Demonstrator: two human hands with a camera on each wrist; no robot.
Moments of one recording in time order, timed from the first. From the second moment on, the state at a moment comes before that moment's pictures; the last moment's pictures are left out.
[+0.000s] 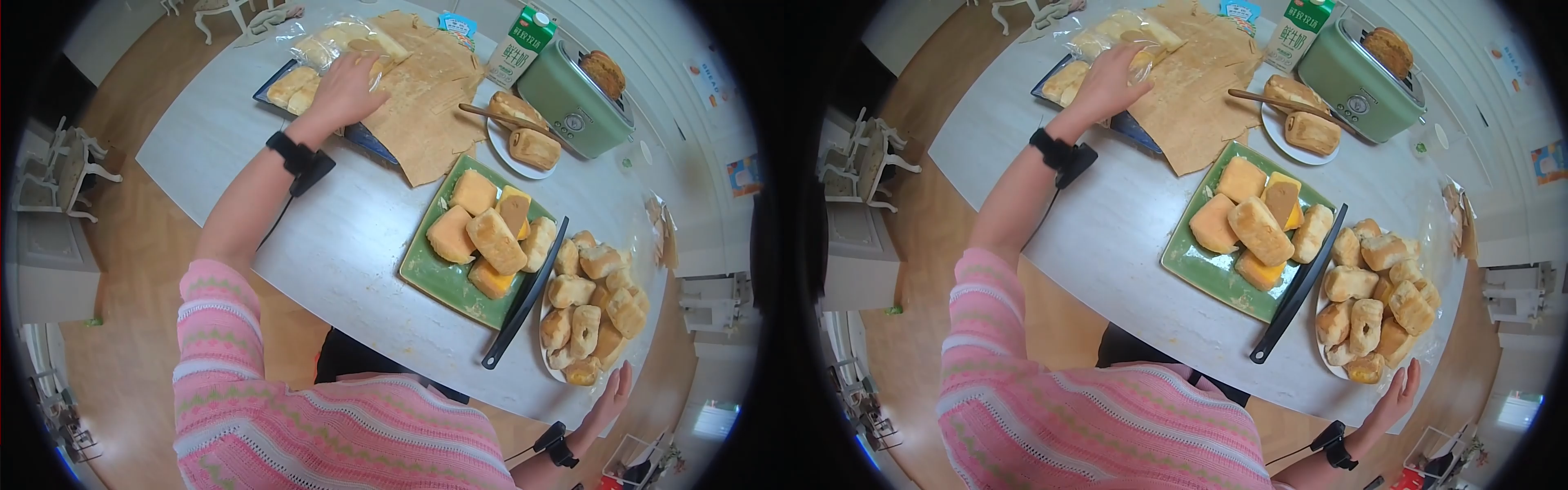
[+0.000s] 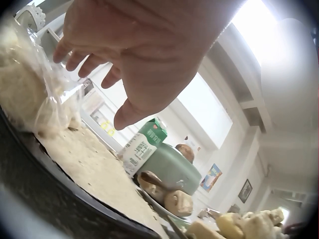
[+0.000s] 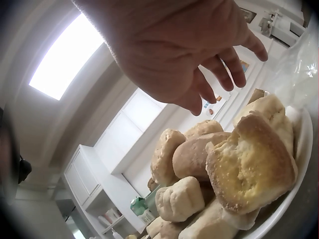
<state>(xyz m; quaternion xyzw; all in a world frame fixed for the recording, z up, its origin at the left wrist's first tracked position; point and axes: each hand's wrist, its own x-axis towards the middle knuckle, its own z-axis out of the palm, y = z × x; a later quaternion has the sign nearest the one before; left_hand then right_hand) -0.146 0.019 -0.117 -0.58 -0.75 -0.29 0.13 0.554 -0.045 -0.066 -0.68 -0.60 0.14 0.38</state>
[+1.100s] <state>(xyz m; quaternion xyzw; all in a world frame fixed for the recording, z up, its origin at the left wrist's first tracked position) -0.261 0.043 -0.117 -0.26 -0.88 -0.36 0.16 0.498 -0.062 -0.056 -0.67 -0.61 0.20 0.37</state>
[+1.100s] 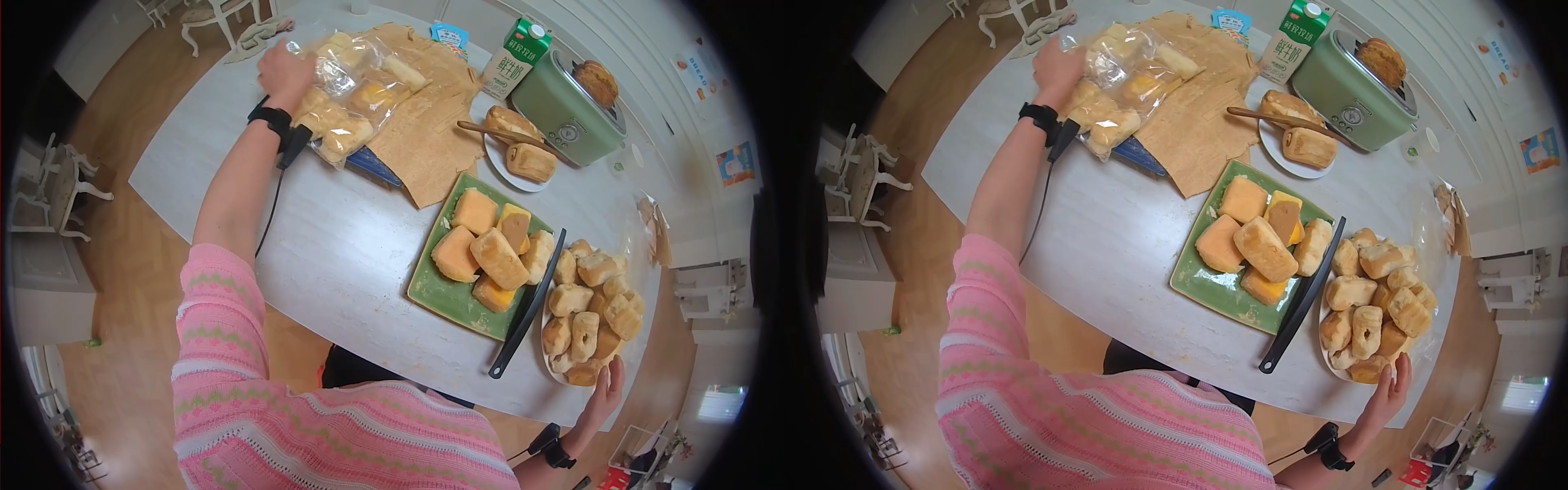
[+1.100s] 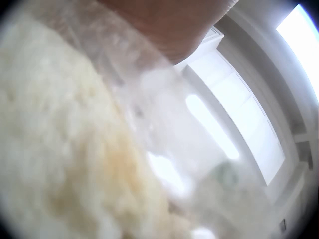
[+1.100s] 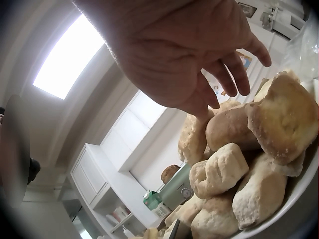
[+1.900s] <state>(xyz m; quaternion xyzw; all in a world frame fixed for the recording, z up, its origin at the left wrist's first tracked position) -0.277 0.074 -0.066 -0.35 -0.43 -0.83 -0.03 0.490 -0.086 -0.053 -0.66 -0.62 0.18 0.38</state>
